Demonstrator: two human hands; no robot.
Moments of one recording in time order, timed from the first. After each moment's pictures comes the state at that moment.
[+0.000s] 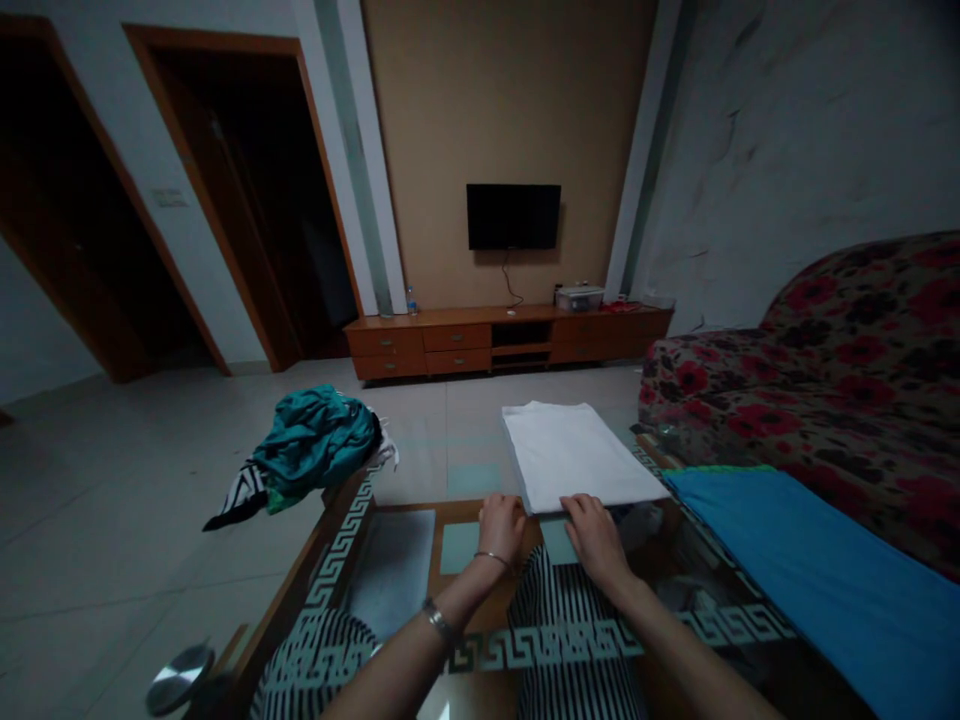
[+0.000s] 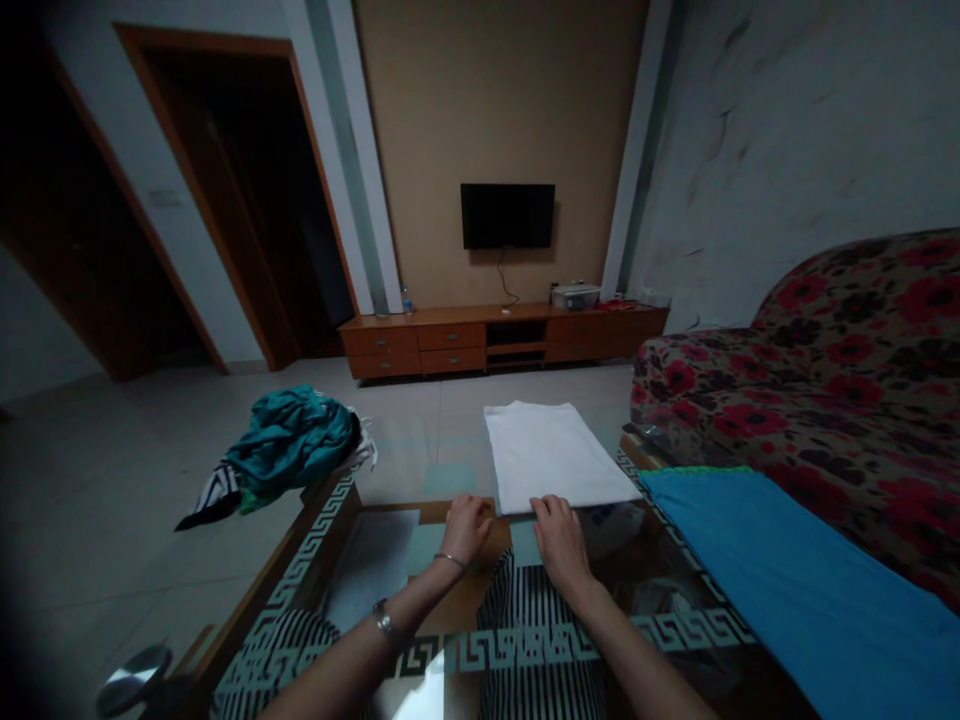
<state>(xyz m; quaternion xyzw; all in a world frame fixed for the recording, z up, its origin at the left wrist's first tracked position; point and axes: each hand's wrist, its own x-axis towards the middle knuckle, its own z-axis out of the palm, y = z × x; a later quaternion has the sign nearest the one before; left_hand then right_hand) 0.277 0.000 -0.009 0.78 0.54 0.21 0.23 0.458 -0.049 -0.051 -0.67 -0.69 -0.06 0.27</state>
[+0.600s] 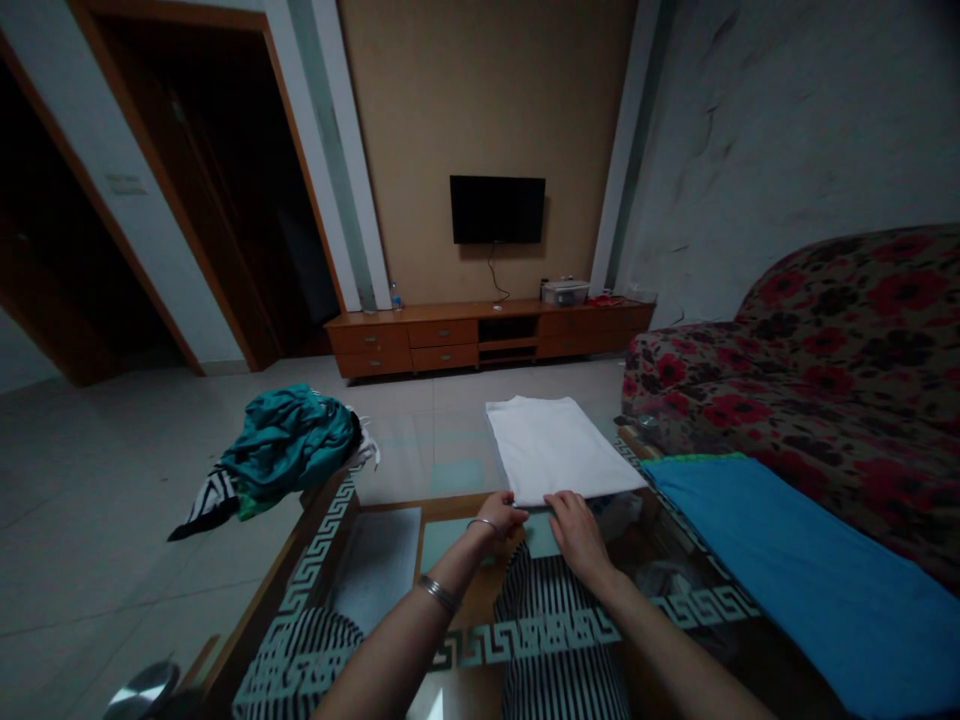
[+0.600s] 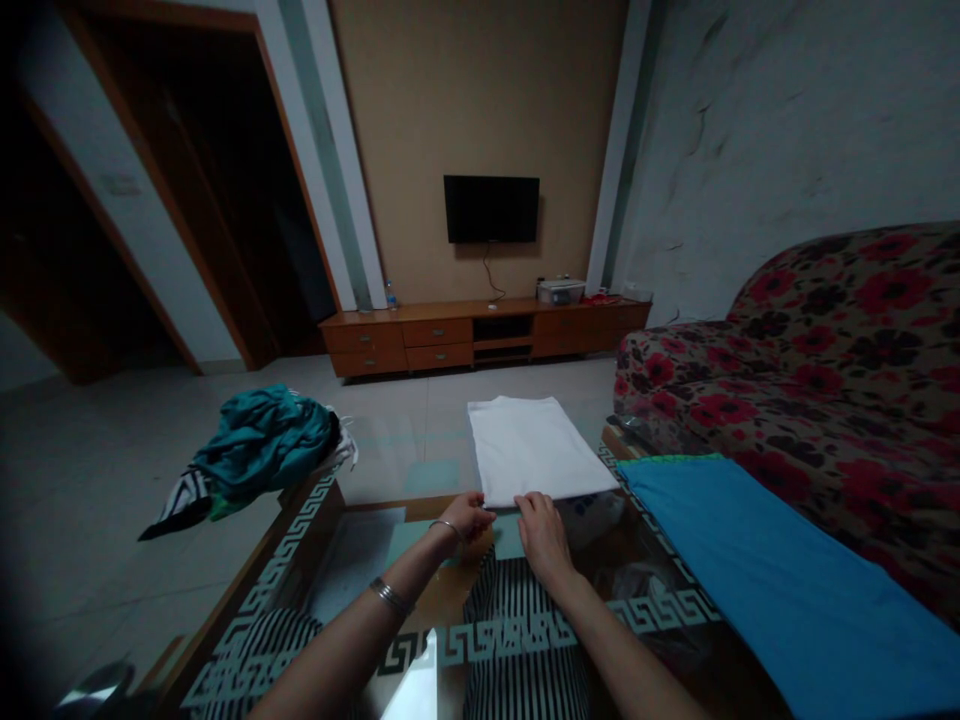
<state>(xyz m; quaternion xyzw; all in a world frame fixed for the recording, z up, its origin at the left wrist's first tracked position) 0.310 0.023 -0.017 0.64 0.53 0.16 0.53 0.467 -0.050 -0.060 -0.67 -0.69 -0.03 0.28</state>
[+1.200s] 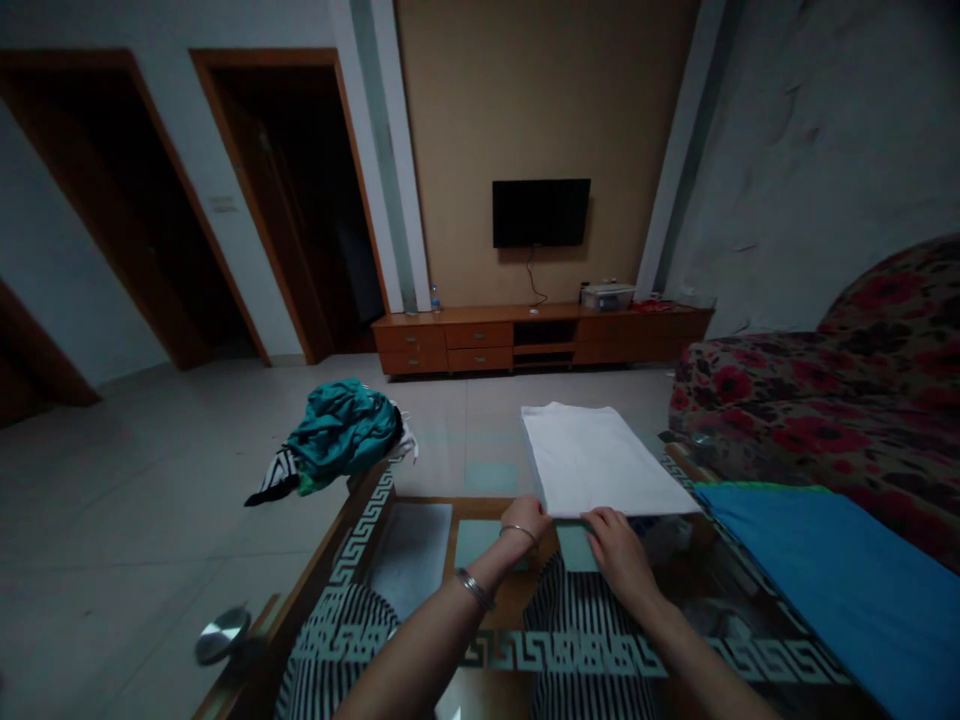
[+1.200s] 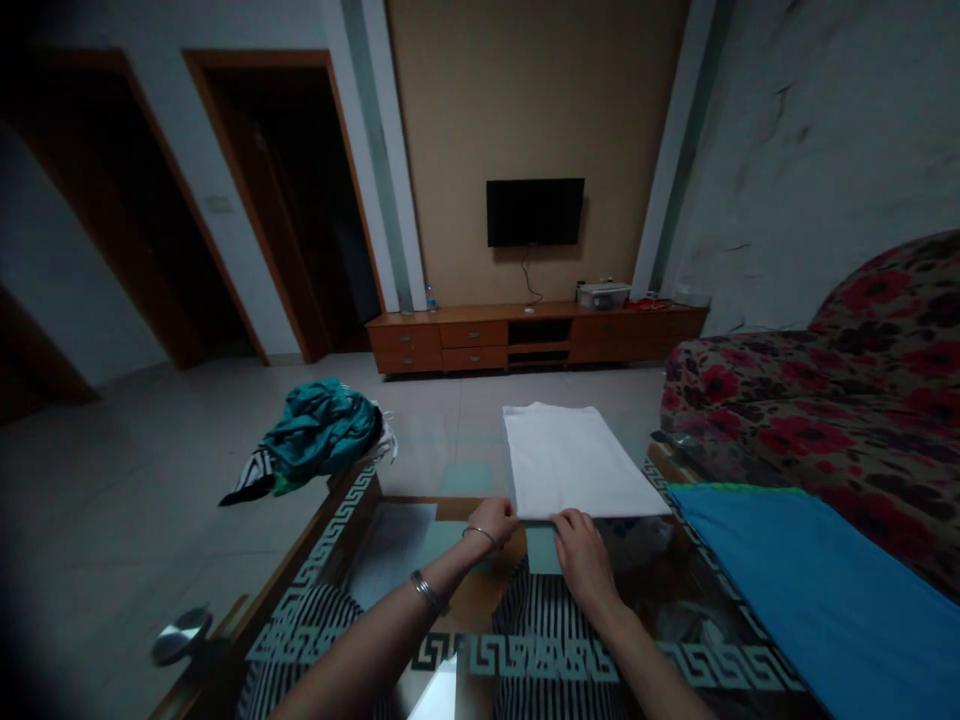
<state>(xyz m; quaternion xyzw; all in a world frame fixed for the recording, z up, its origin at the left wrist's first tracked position) 0.303 0.026 -0.017 0.74 0.60 0.12 0.30 0.473 -0.049 -0.073 -0.63 -0.71 -0.01 0.30</state>
